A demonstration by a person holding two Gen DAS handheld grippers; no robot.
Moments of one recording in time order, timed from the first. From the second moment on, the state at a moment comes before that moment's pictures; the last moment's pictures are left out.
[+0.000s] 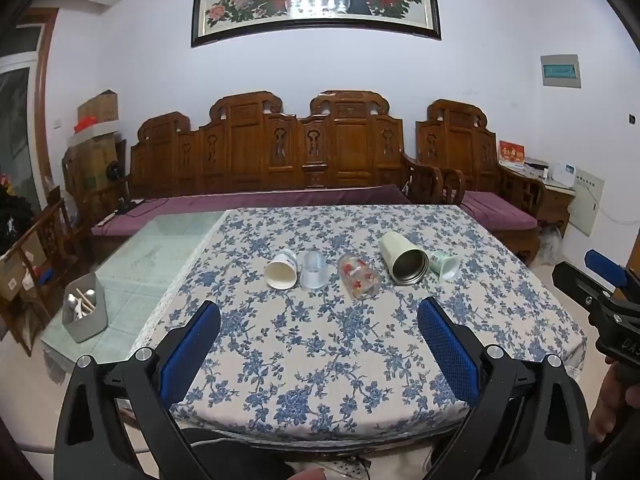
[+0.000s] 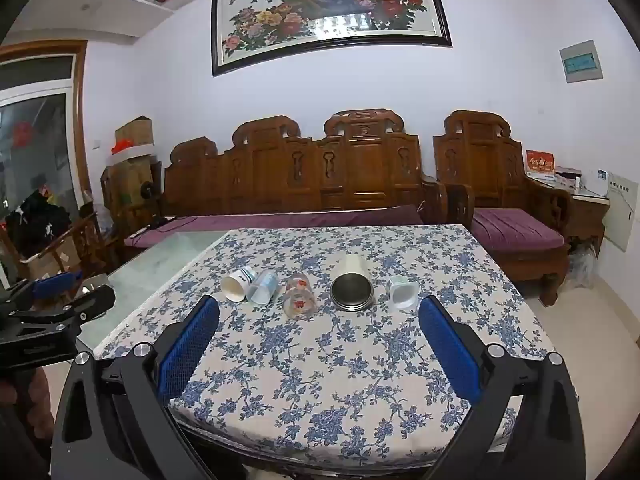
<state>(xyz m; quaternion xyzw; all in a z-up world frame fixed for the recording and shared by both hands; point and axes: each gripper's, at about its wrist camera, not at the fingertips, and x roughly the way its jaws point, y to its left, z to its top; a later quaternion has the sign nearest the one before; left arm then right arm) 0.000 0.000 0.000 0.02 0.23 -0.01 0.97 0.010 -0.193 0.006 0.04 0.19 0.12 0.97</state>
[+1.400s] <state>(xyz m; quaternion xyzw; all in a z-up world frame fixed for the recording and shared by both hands) -0.006 -0.004 0.013 0.02 0.22 -0.01 0.98 0.006 -0.194 0.009 0.04 0.18 0.12 0.97</state>
